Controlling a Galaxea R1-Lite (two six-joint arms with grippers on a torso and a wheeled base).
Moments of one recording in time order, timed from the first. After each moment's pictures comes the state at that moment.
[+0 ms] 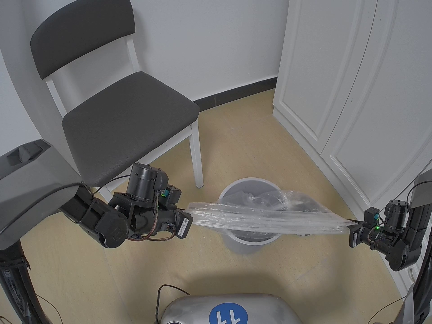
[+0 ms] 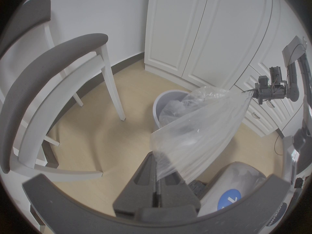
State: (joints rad) left arm -0.48 2.08 -0.90 -0.54 -0.06 0.14; right arm -0.11 2.20 -0.20 -1.55 0.23 -0.29
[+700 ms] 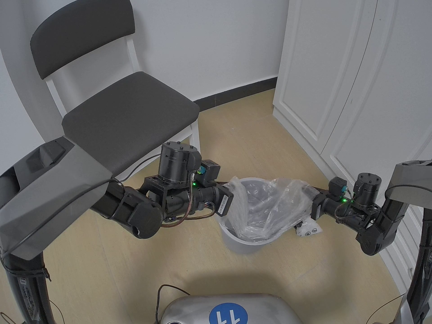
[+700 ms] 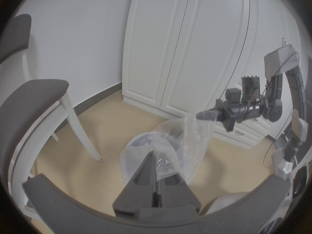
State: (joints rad) left arm -0.60 2.18 -1.16 -0.65 -0.19 0.13; right arm 0.17 2.22 -0.57 -1.49 0.31 -0.19
